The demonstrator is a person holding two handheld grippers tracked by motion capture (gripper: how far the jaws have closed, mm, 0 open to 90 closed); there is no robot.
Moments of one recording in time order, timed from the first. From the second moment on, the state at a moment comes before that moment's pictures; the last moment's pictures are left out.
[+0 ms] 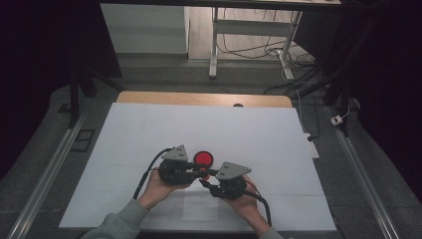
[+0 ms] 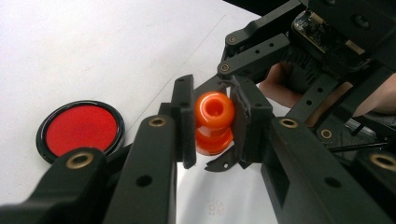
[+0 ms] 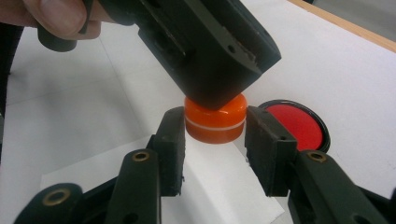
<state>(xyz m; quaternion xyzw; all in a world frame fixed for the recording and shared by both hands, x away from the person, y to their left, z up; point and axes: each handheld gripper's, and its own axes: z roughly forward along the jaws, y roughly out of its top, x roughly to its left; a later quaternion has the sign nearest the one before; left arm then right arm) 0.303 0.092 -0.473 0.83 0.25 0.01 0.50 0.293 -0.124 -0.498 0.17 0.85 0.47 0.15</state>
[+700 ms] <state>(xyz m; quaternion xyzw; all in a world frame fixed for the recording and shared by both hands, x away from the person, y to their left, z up) 0.304 0.092 -0.474 0.83 0.25 0.01 0.50 0.291 -0.124 -0.498 0.17 0.86 0.46 0.16</state>
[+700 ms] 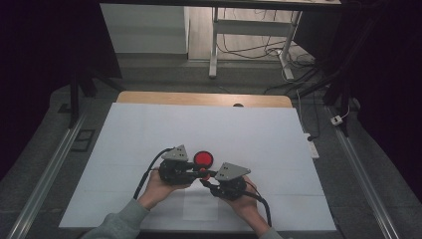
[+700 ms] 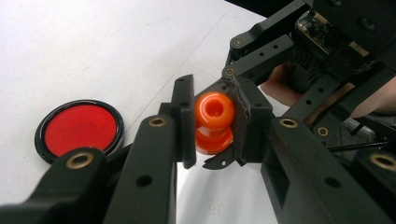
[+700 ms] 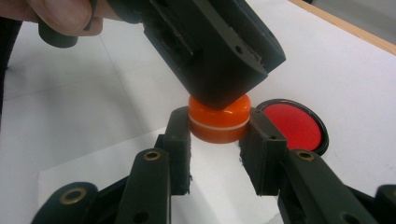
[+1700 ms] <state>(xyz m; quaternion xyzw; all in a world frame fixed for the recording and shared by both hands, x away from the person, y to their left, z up) 0.303 0.089 -0.480 0.83 0.25 0.02 0.50 0.289 -0.126 -0.506 0.19 0.85 0.47 0.15</state>
